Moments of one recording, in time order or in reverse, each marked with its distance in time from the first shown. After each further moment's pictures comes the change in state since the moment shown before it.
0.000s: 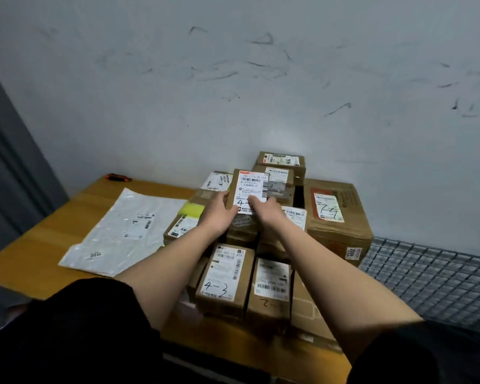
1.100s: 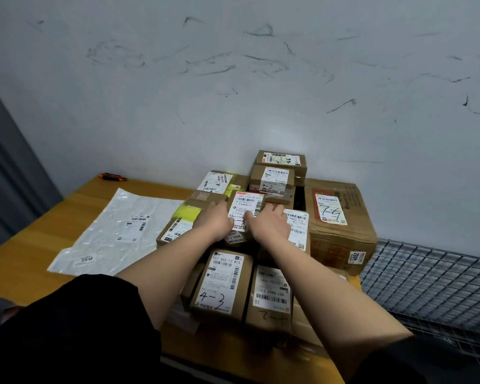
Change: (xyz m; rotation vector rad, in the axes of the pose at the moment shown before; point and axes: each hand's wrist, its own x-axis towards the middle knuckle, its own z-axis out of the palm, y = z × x) left_hand 0.044 -0.024 0.018 0.607 -0.114 -0.004; right_hand 0.002 0.008 0.013 -0.555 0.166 -0.046
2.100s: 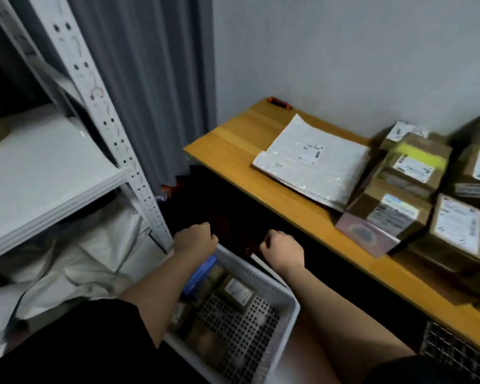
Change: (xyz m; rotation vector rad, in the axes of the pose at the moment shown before) left_hand -0.333 -0.475 -0.018 0.123 -0.079 -0.518; right_hand -0.329 -0.196 0.301 -0.278 -0.351 -0.621
